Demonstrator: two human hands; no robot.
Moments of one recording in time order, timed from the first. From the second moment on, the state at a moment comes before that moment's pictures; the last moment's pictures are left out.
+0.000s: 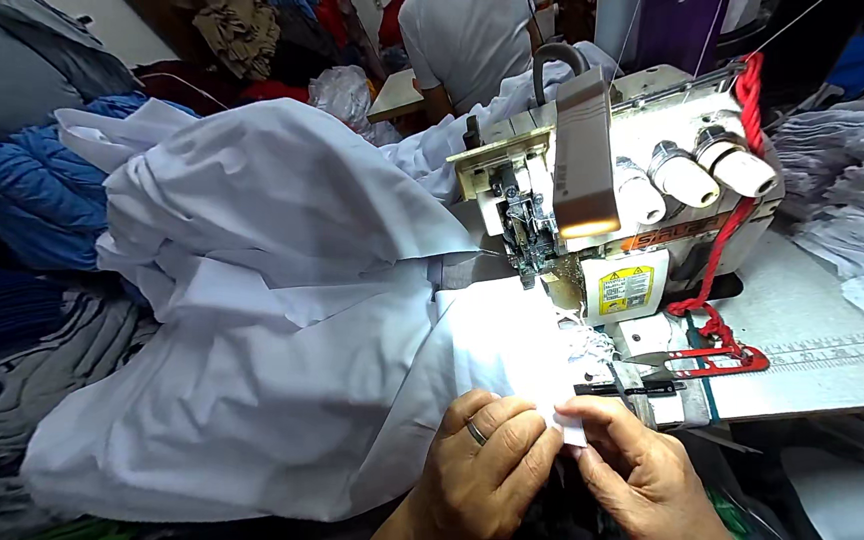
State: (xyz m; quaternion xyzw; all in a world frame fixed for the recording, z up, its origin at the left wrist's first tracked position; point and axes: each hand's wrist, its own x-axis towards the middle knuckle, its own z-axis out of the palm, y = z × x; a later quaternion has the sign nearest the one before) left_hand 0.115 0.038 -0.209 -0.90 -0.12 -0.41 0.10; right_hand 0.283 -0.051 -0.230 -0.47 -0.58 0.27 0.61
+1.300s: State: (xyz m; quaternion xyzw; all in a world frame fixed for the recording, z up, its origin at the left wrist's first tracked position) left_hand 0.146 0.170 -0.155 -0.89 -0.34 -0.29 0.06; right_hand 0.306 0.009 -0.222 -0.51 -0.71 -0.08 0.48
